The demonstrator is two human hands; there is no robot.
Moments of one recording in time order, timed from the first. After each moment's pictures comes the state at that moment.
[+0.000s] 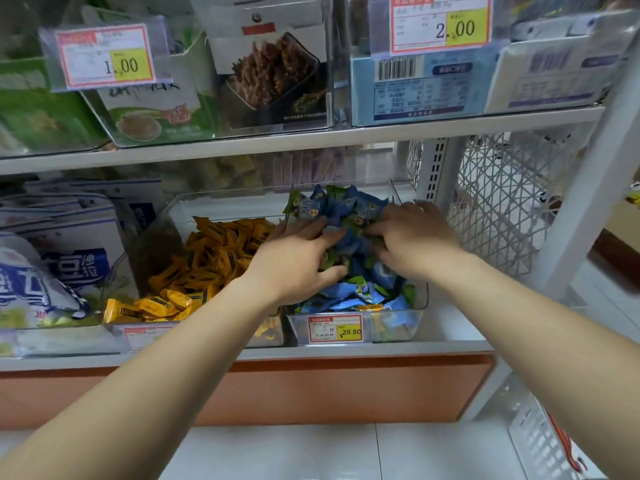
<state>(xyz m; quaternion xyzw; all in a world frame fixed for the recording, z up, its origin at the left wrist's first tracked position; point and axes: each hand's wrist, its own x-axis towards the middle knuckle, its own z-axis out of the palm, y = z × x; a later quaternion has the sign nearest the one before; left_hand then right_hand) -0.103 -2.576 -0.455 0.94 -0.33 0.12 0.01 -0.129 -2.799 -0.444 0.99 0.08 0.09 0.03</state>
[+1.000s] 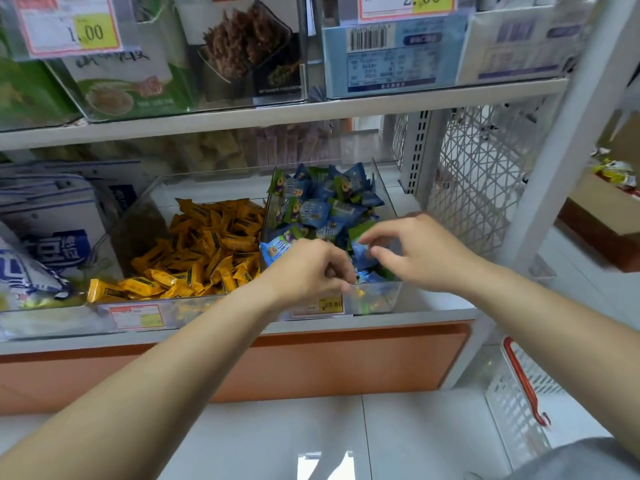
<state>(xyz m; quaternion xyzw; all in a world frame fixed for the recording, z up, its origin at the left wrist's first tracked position) -0.158 -2.604 -0.457 0.89 -0.38 -0.06 0.24 -0.204 -2.810 -0.443 0.96 0.14 0.12 -0.22</state>
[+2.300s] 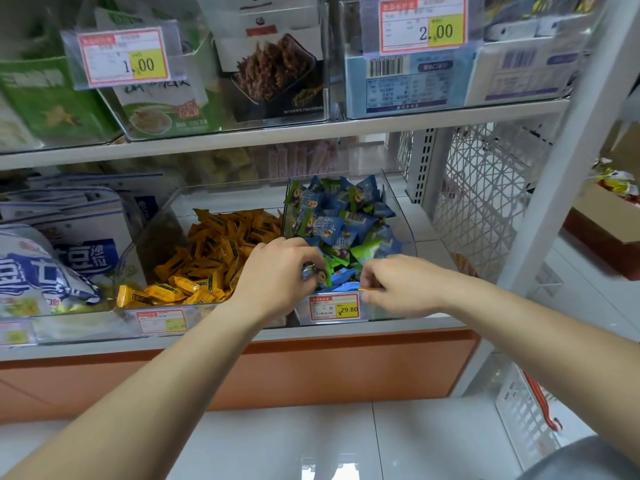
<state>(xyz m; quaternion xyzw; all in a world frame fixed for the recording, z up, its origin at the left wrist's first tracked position) -0.161 -2.555 -0.454 0.93 -0.31 0.16 0.10 -0.202 -2.774 -0.456 0.98 0.16 -0.06 -0.10</state>
